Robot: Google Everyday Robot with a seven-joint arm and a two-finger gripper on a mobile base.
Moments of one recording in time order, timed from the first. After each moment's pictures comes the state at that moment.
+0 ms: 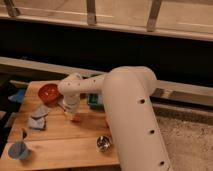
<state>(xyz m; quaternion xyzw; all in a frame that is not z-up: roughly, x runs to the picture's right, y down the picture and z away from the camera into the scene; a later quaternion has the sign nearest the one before) -0.189 0.153 0.864 -0.39 -0.01 0.19 0.90</state>
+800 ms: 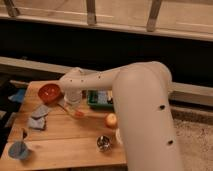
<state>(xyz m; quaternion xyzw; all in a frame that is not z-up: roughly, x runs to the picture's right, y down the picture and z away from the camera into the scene) -0.162 0.116 0.823 -0.35 -0.01 0.21 0.91</state>
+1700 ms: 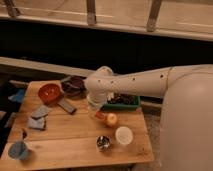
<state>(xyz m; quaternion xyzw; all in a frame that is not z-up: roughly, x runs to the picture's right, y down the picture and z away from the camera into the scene) -0.035 0.123 0.770 -0.33 0.03 0.34 0.88</state>
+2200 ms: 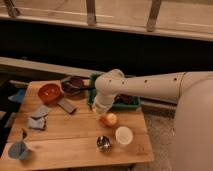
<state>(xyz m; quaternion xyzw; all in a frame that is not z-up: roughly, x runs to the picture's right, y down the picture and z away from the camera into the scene) -0.020 0.139 0.764 -0.37 0.04 0.40 0.84</state>
